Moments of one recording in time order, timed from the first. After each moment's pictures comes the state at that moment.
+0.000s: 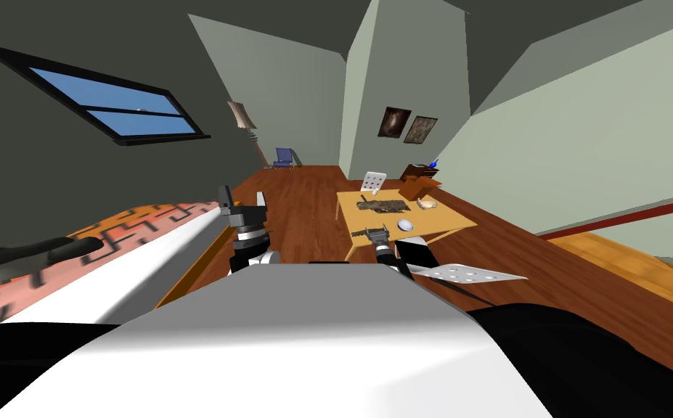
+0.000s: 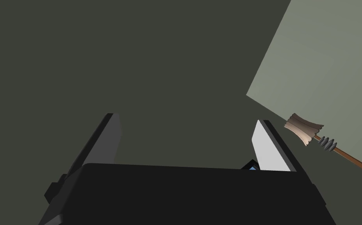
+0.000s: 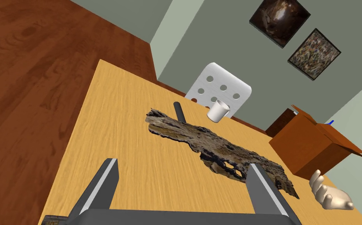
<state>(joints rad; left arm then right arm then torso) 0.52 0.00 0.00 -2.23 0.09 -0.64 0.13 0.62 -0.30 0.14 -2.02 -1.10 -0.17 -0.21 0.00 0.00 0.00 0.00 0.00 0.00</state>
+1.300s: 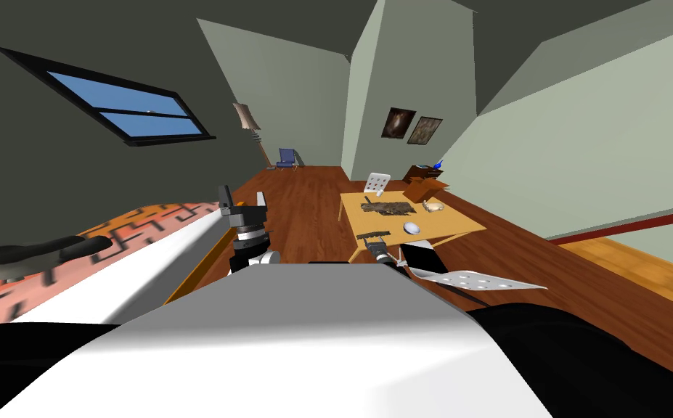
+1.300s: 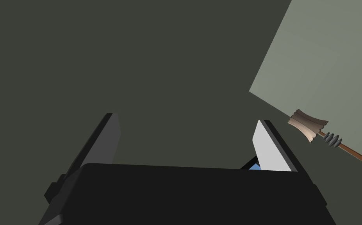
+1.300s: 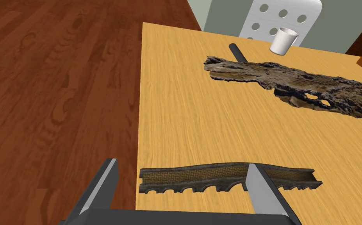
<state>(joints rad) 0.52 0.00 0.00 -2.23 0.09 -0.64 0.13 0.66 -0.41 0.18 -1.91 -1.47 -0.12 -0.27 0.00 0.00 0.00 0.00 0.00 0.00</state>
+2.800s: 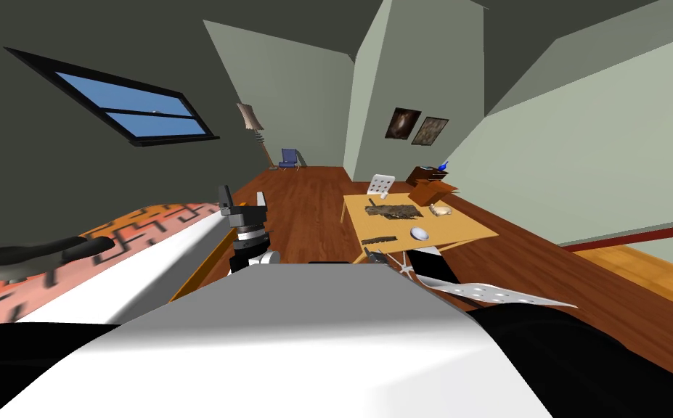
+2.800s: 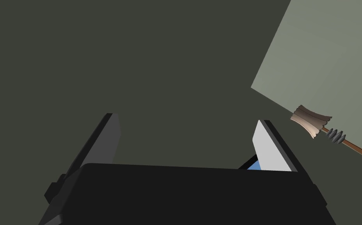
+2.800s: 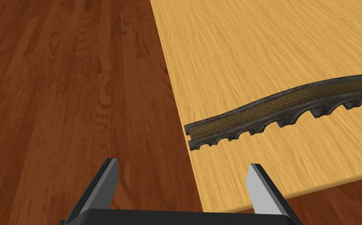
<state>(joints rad) 0.52 0.00 0.00 -2.23 0.09 -0.64 0.13 0.69 -0.50 0.22 -1.81 -1.91 -0.06 -0.29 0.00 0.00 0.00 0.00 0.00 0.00</state>
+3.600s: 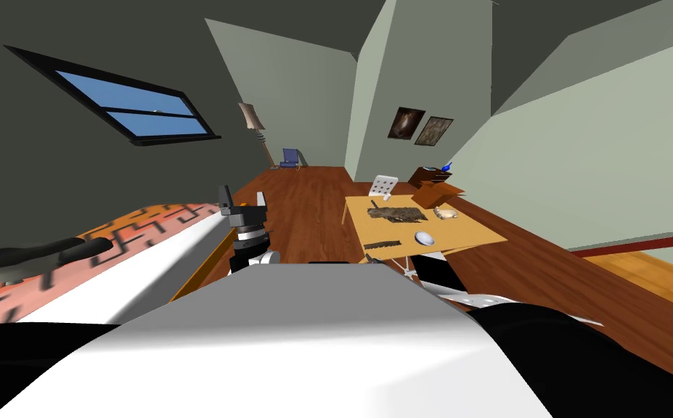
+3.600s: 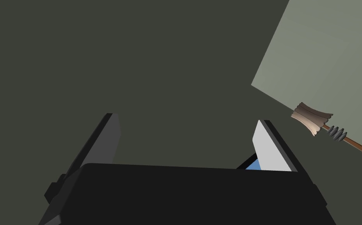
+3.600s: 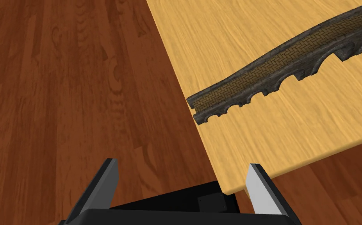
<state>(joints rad) 0.52 0.00 0.00 -2.23 0.09 -0.64 0.13 0.73 -0.55 0.24 -1.74 -2.14 0.00 -0.31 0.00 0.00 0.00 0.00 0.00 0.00</state>
